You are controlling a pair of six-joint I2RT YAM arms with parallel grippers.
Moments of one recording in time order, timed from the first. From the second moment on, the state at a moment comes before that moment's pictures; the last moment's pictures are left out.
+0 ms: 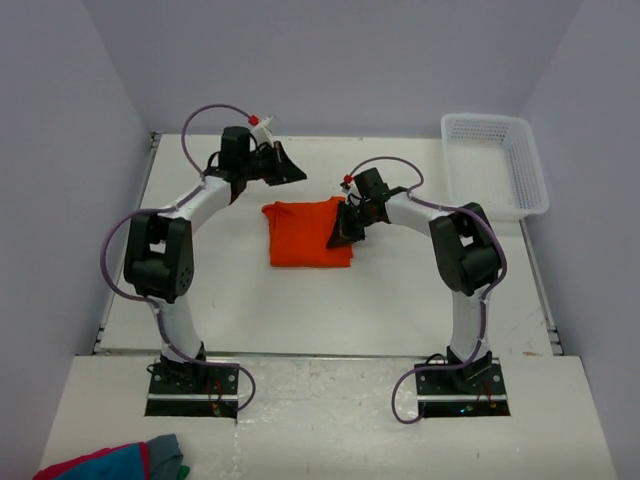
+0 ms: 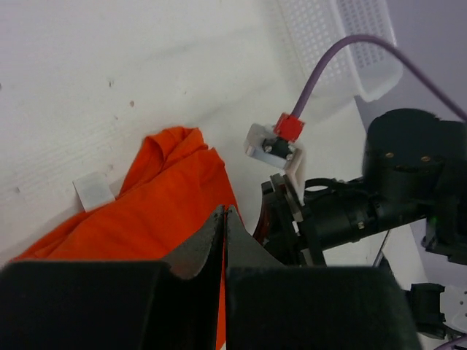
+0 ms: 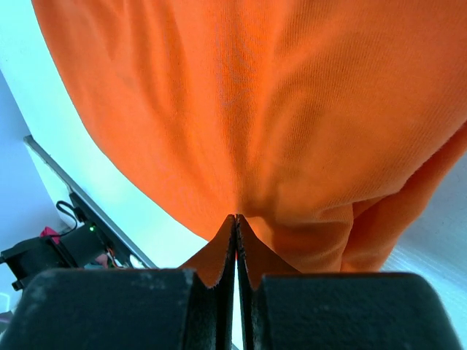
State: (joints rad) left arm -0.23 1.90 1.42 0.03 0.69 -0.50; right arm 0.47 2.04 1.37 -0.40 -0.57 0.56
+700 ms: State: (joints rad) left arm -0.24 2.17 1.37 -0.04 0.61 -0.49; right arm 0.47 2.07 1.37 -0.39 -0.60 0.61
